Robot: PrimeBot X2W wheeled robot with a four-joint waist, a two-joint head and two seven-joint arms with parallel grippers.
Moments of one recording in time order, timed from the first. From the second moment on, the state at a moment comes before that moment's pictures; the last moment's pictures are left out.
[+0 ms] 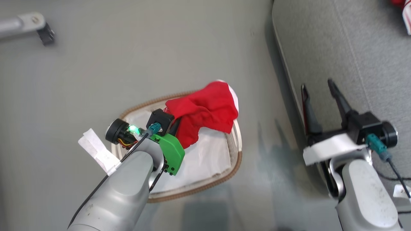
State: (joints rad) left arm -0.76 0.05 -0.78 1.02 -0.39 -0.12 -0.26; right arm -0.34 -0.05 0.03 0.21 0.08 0.13 -0.26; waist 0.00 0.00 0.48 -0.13
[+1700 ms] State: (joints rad) left arm -0.87 0.36 -0.84 0.28 -0.60 -0.09 0.05; right arm -0.29 -0.05 0.49 0.18 0.20 0.13 -0.26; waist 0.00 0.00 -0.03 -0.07
